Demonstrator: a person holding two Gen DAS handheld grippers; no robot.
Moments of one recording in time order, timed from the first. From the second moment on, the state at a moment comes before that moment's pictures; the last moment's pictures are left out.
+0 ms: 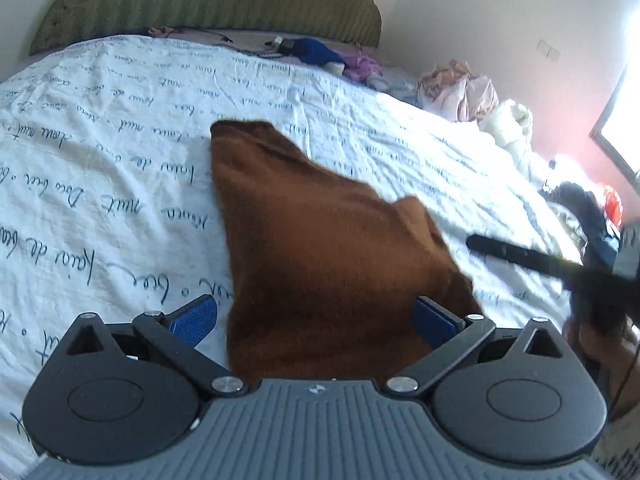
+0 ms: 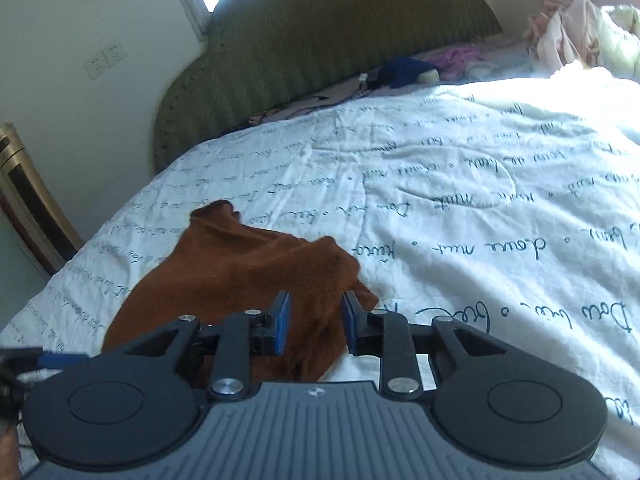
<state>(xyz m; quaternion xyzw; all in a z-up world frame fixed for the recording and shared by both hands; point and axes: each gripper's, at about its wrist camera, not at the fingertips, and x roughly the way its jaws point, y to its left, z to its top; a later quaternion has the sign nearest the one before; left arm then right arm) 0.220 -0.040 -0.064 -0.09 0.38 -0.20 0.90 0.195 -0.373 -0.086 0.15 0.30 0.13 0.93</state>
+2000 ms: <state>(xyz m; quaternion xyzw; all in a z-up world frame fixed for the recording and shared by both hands) 0.315 -0.112 -0.123 -0.01 0.35 -0.12 0.93 0.157 -0.310 -0.131 0.01 0.32 0.13 0.94</state>
